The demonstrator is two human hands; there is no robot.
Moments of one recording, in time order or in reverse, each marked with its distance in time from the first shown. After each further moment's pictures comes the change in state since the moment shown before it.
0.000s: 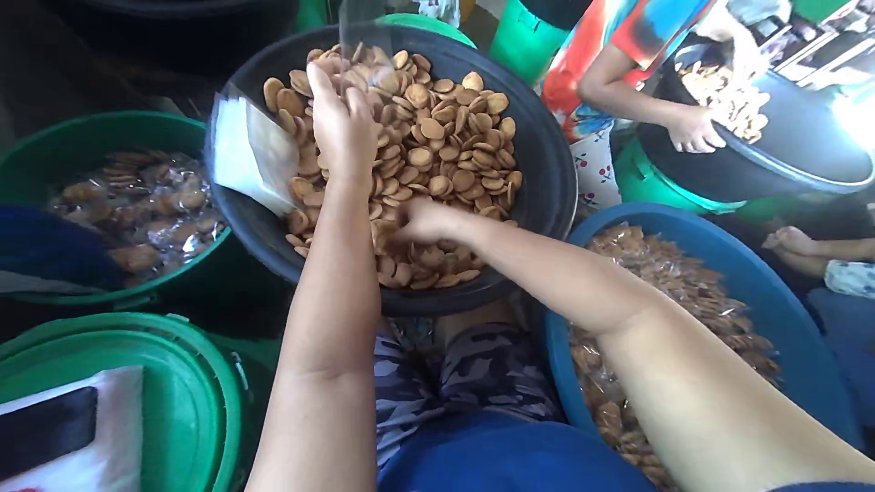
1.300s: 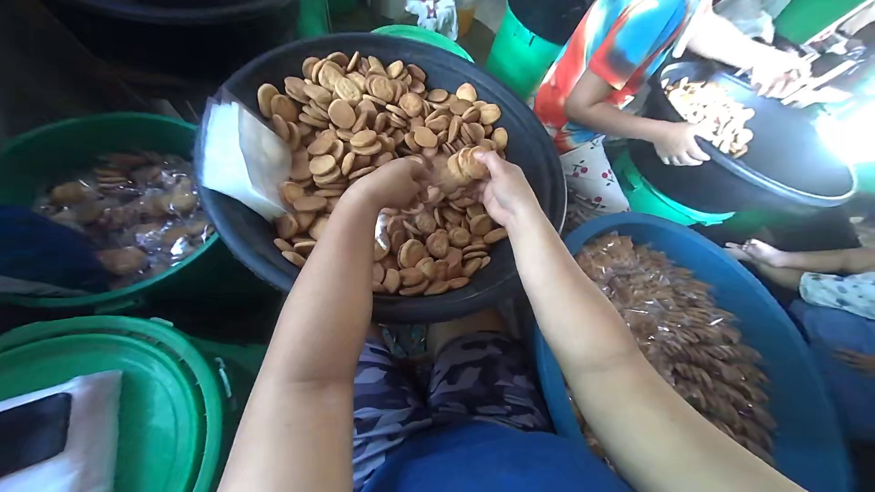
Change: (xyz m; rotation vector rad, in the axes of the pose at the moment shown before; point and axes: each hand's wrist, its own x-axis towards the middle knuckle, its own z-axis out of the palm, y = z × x) left_hand -0.030 0.025 0.027 0.323 -1.087 -0.108; right_hand -0.032 0.077 -0.072 1.008 0.655 -0.070
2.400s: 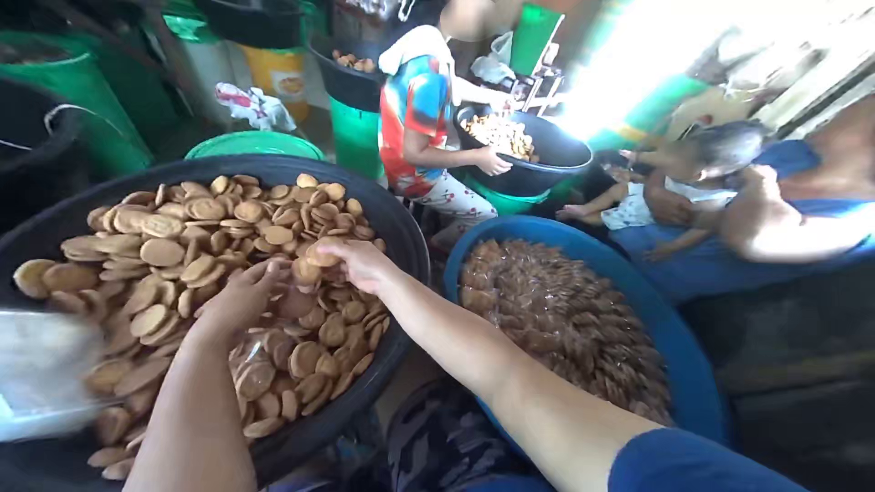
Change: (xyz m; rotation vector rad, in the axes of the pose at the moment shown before) left_hand 0.020 -0.012 0.014 -0.365 0.149 -0.143; right_hand -0.003 0.004 -0.003 0.169 0.016 0.150
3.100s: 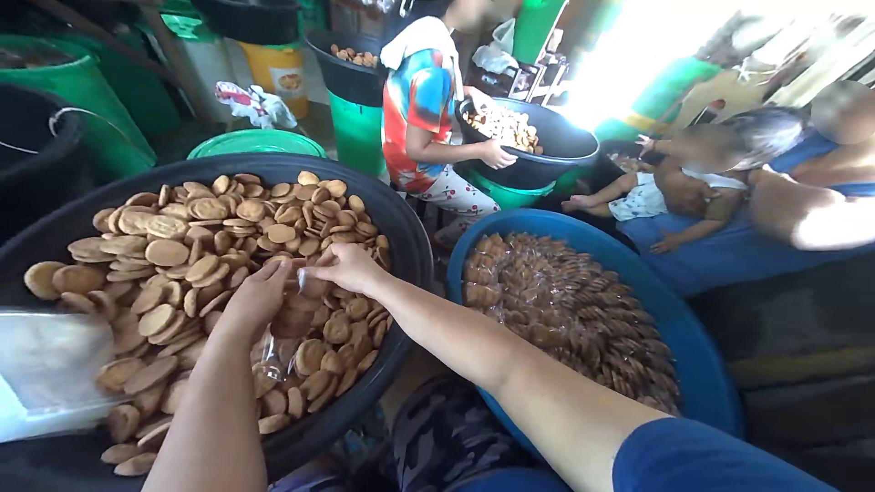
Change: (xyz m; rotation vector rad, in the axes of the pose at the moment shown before) left_hand 0.005 0.001 0.017 0.058 0.087 0.027; right_hand -0.004 0.001 0.008 -0.746 -0.058 -0.233
